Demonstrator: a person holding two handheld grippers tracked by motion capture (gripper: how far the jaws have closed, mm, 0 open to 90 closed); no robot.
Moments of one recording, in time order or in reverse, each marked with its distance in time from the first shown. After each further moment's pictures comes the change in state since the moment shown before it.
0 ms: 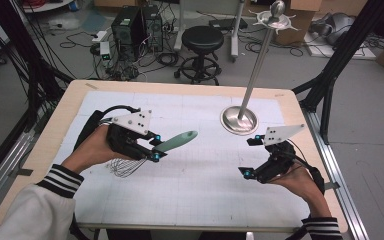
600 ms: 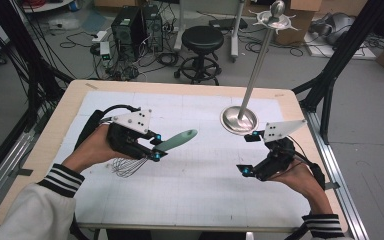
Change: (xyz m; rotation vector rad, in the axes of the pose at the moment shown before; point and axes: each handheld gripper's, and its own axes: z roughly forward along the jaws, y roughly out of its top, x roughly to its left) left arm 0.003 0.000 0.001 -0.014 -0.012 -0.004; right arm 0.005 0.020 -0.004 -0.042 0.039 -0.025
